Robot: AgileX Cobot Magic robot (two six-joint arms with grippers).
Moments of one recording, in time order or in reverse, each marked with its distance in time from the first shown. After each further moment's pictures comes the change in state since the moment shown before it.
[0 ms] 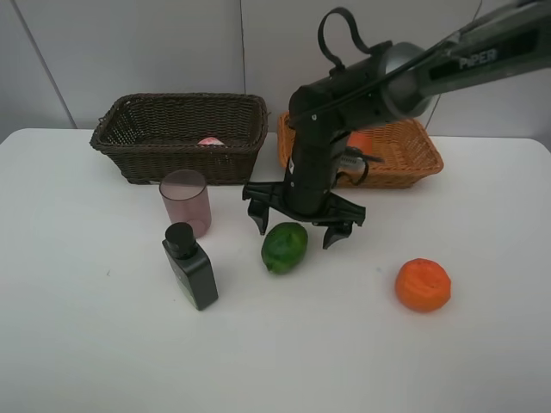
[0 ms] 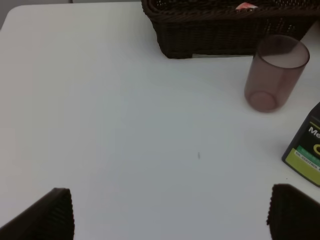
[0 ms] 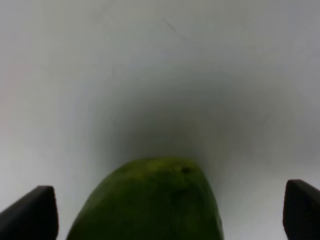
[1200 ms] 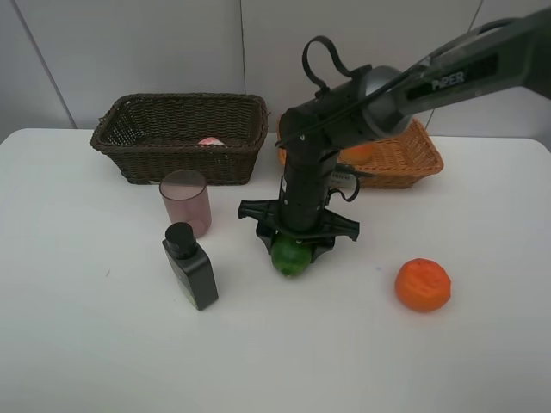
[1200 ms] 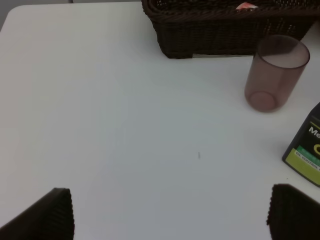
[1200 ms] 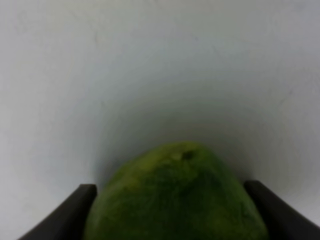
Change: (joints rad) left arm 0.000 0.000 0.000 0.000 0.000 0.000; right arm 0.021 0.047 0.000 0.016 0.000 0.000
